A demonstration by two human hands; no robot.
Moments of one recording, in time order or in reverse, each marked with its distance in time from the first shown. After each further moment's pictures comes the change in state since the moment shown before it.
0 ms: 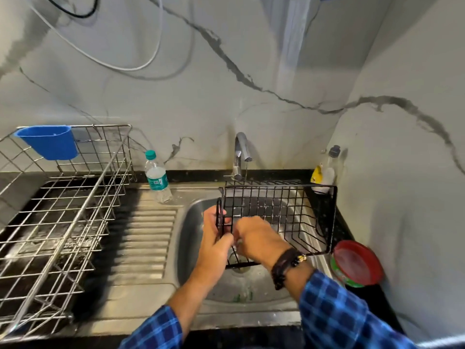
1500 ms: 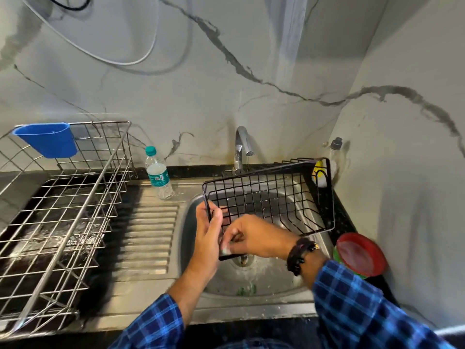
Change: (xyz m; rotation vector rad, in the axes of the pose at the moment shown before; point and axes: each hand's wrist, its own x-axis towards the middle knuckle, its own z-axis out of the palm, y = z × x) left_hand 0.014 -0.012 -0.009 -0.192 0.077 -0.080; right_hand -0.002 0.011 -0.006 0.314 -0.151 -0.461
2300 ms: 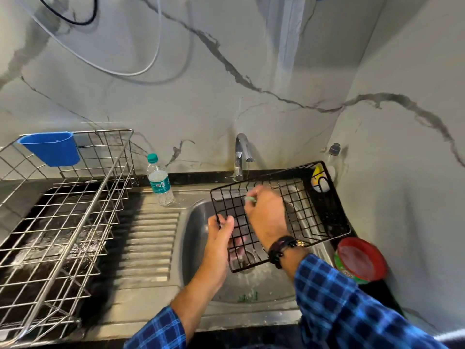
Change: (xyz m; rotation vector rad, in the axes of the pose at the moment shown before) left_hand -0.010 0.003 0.015 -0.109 -0.069 -0.265; right_hand 0.033 0.006 -0.005 -0.021 0.851 0.307
